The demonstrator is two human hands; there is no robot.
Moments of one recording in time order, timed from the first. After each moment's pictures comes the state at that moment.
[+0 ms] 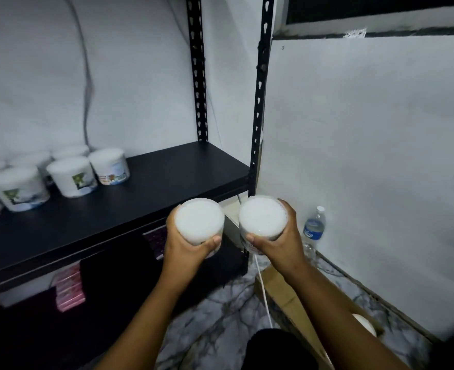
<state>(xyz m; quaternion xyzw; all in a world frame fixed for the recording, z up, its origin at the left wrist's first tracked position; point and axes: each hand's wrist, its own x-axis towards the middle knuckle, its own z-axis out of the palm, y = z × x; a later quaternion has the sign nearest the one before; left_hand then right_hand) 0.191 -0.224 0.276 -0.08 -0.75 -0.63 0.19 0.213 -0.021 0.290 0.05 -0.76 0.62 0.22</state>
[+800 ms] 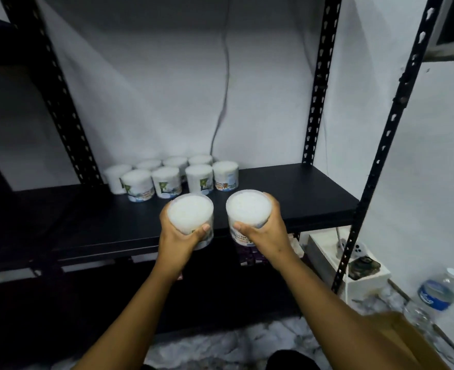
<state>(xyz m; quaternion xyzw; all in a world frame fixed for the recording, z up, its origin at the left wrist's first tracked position) 0.239 -0.403 0.336 0.08 -0.74 -0.58 0.34 0.165 -0.216 0.345 0.23 -0.70 0.68 0.06</state>
